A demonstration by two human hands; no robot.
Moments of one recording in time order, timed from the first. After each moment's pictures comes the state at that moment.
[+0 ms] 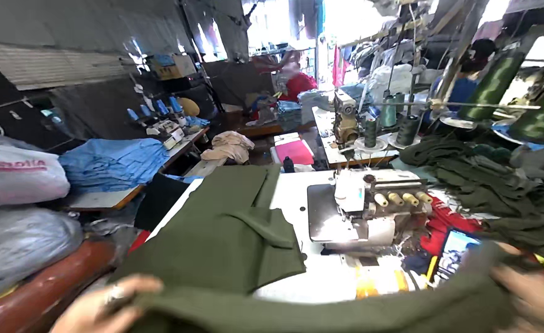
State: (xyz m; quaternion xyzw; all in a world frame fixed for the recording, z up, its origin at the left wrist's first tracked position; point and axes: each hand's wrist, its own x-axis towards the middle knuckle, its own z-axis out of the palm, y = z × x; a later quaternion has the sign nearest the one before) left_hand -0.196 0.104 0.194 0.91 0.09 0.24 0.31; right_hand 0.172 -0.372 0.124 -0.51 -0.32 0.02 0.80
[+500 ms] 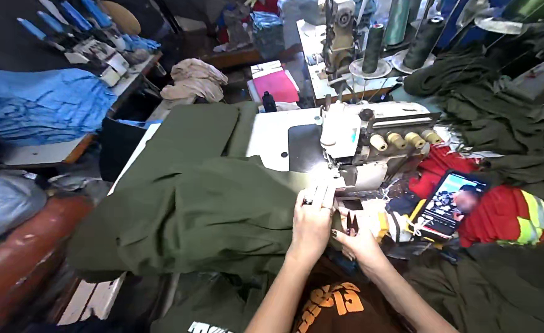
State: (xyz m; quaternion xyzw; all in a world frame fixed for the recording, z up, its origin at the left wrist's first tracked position) left_hand 0.082 -0.108 0.015 0.94 0.04 0.31 0.14; right_hand 0.115 -0.252 -0.002 -0.62 -0.07 0.31 0.72
